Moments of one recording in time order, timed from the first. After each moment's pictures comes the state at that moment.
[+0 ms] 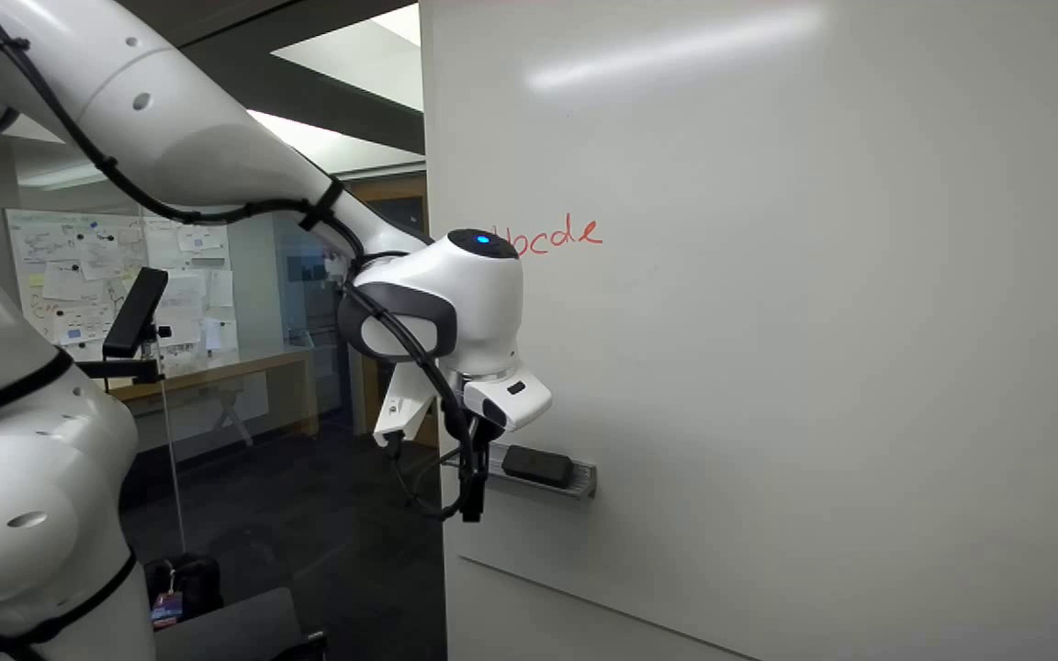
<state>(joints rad) -0.07 -0.40 -0.15 -2.71 0.41 2.33 0.03</state>
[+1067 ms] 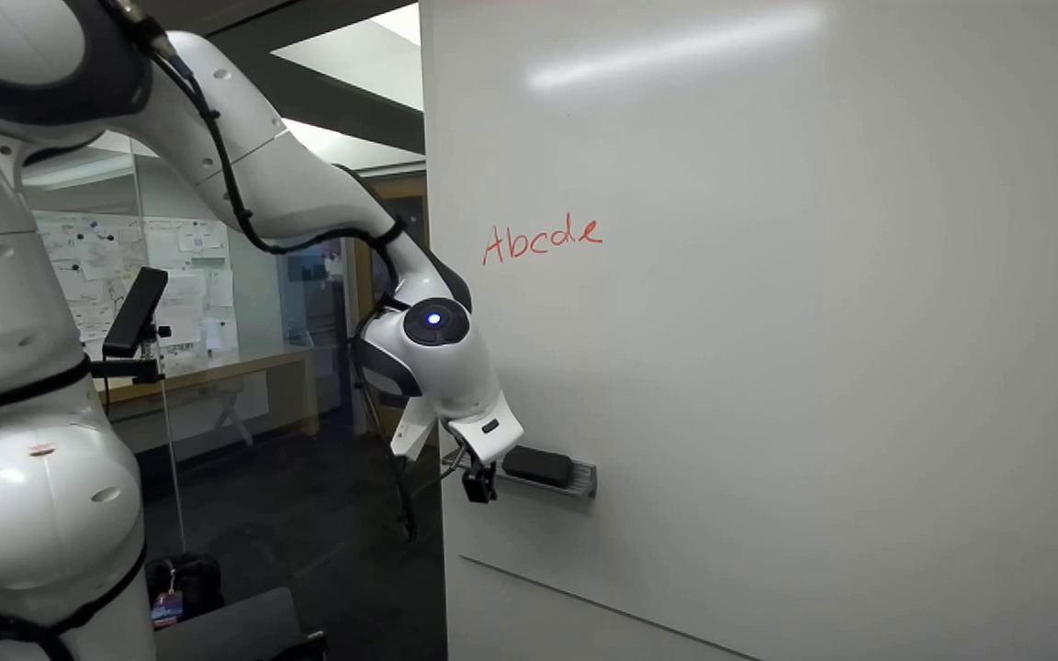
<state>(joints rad) 0.24 -0.16 -0.13 -2.67 1.36 2.81 -0.31</state>
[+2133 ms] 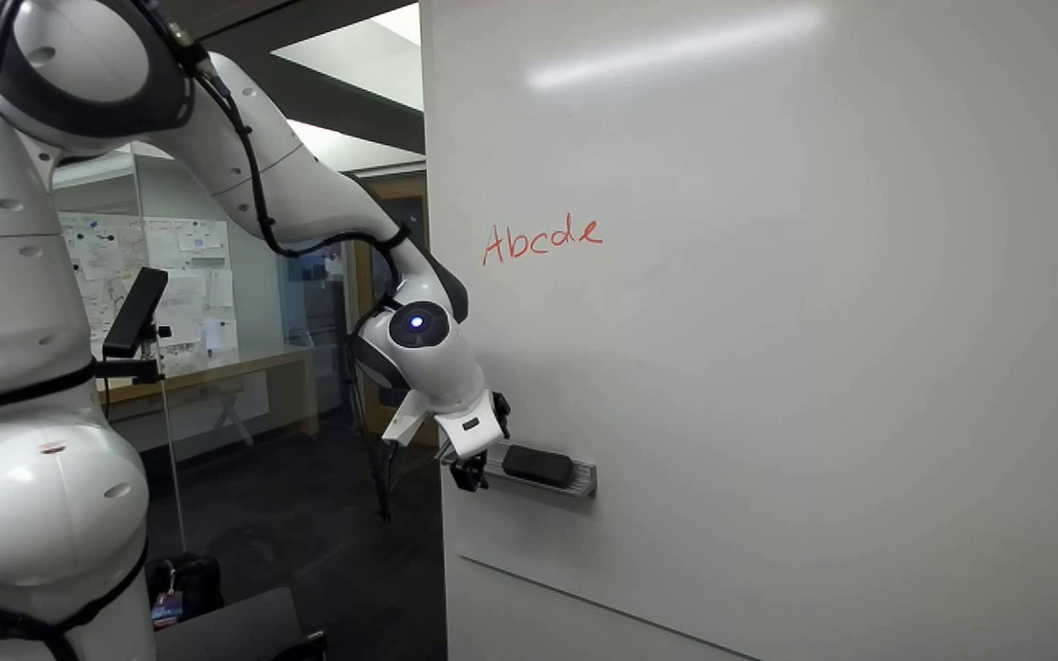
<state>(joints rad) 0.30 -0.09 -0.05 -2.60 1.62 2.92 -0.27</state>
